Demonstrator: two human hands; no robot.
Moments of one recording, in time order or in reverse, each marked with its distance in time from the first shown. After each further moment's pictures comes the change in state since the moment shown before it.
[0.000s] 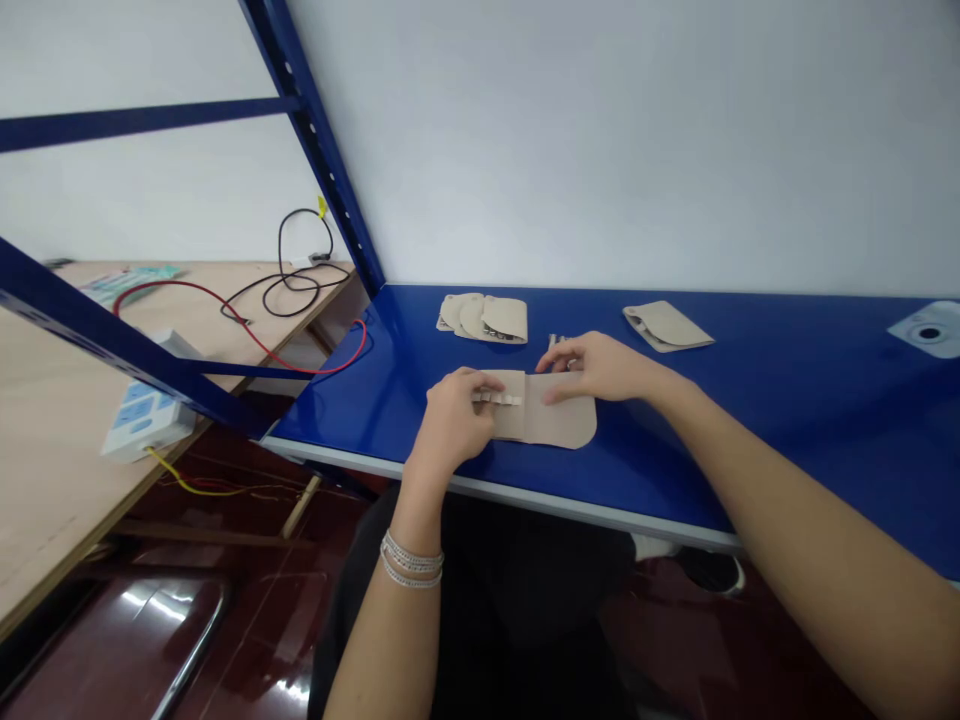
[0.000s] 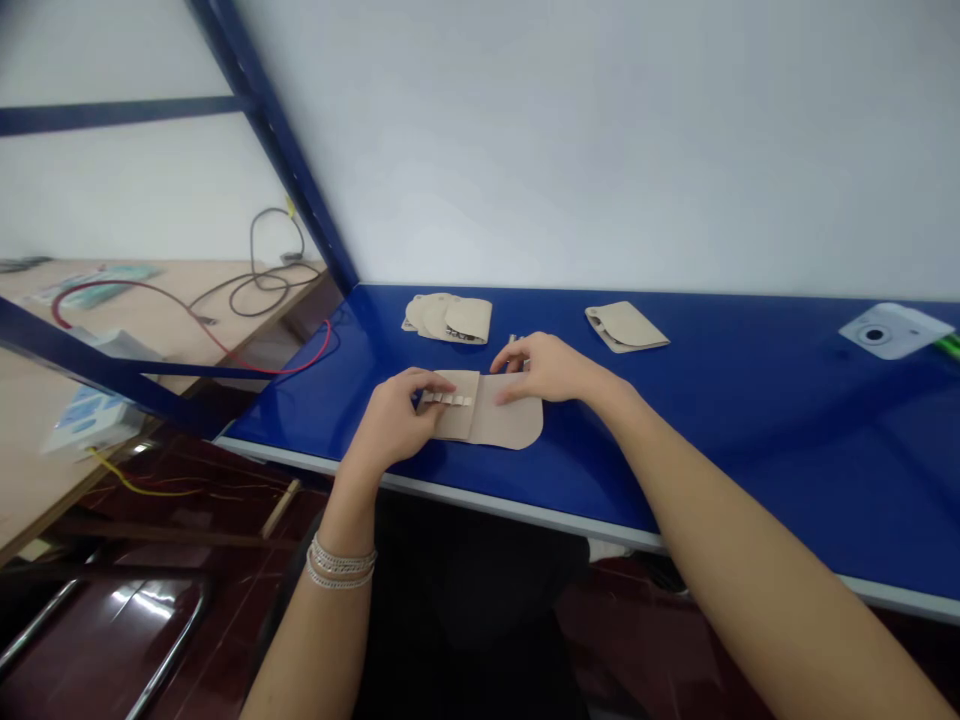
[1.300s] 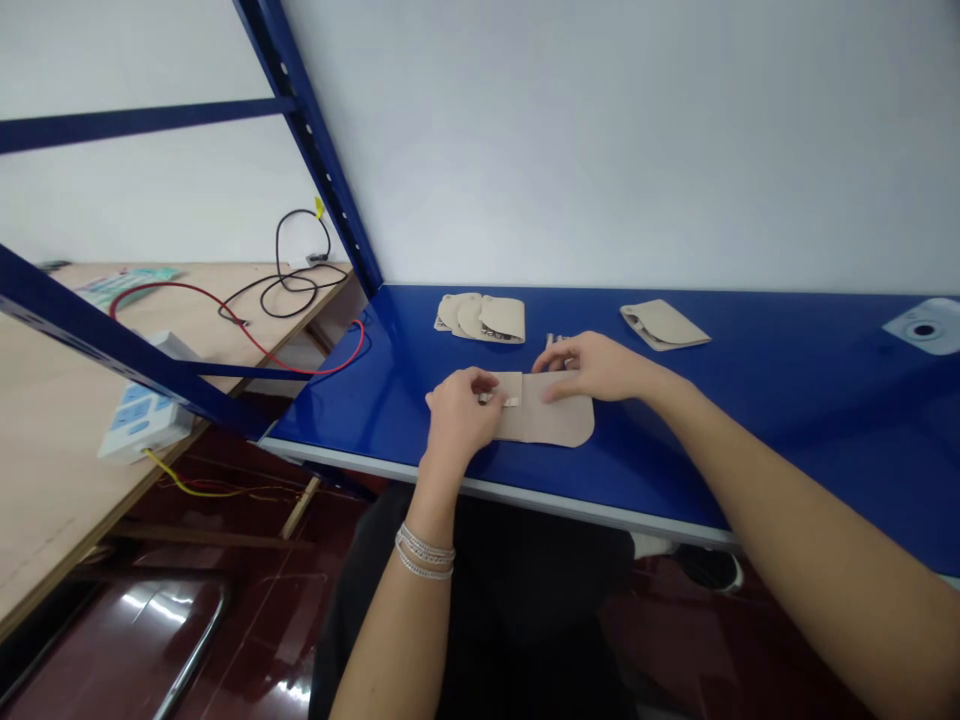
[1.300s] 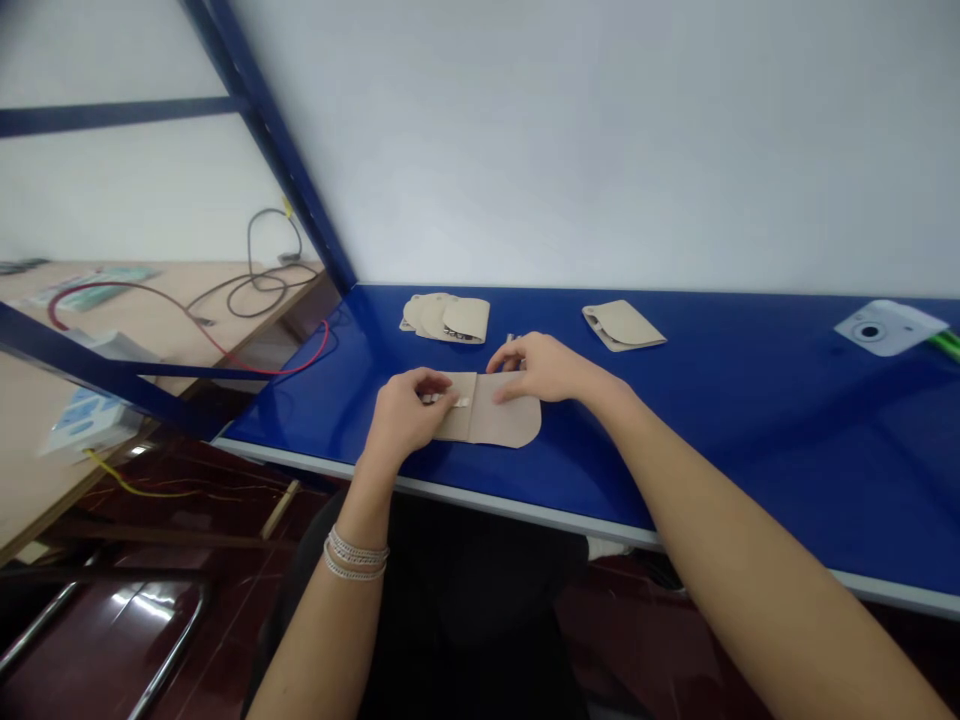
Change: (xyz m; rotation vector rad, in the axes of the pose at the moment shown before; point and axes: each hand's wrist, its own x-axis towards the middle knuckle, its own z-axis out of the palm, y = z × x) left_hand 0.007 0.006 0.017 -0.050 0.052 -0.233; right_hand 0.000 0.001 0.001 0.004 0.009 -0.025
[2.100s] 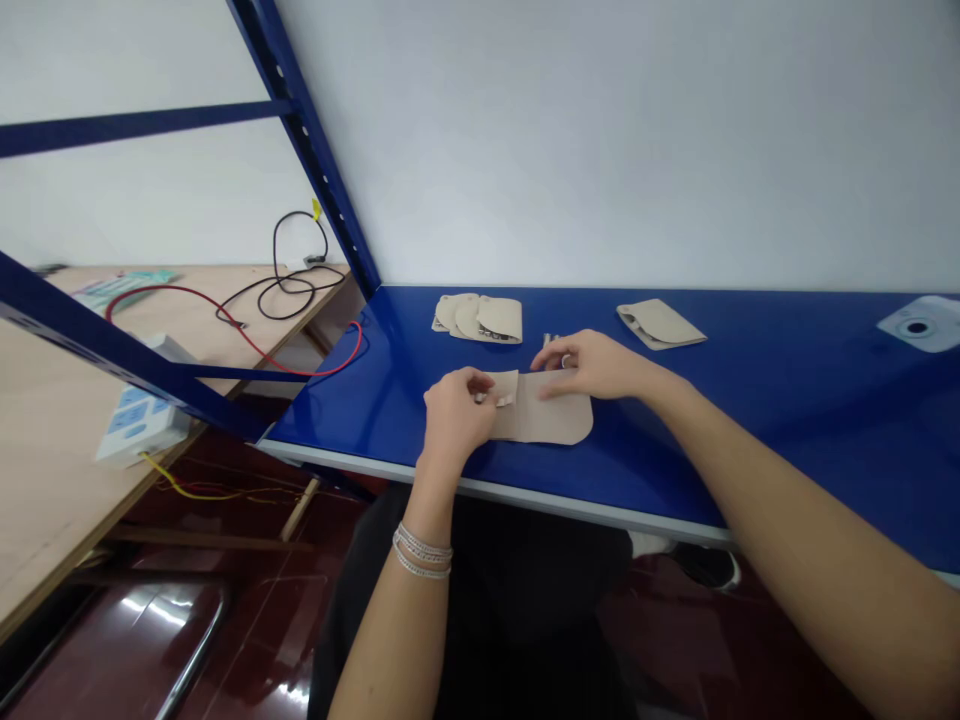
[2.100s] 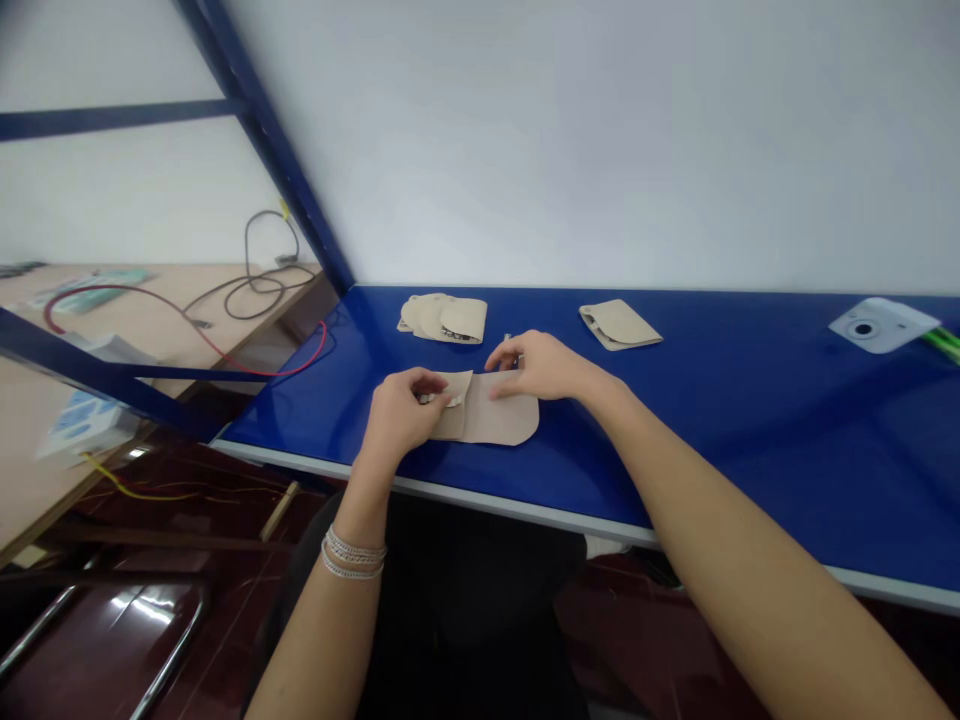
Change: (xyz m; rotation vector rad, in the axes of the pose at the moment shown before) left_hand 0.003 -0.005 0.001 0.027 0.022 0.010; right_hand -0.002 0.001 -0.001 0.000 0.052 -0.017
